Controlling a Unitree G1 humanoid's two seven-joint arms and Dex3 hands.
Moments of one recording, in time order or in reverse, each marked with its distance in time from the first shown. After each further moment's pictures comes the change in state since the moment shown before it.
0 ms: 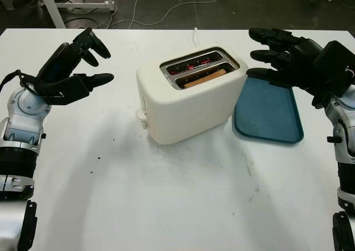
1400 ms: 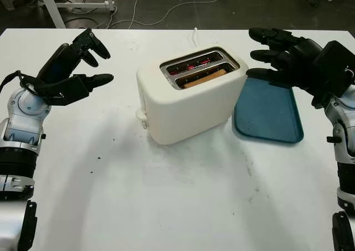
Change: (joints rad) left arm 0.000 0.000 0.000 0.011 0.001 -0.008 0.003; right arm 0.000 0.002 0.000 -0.003 -0.001 0.002 -0.005
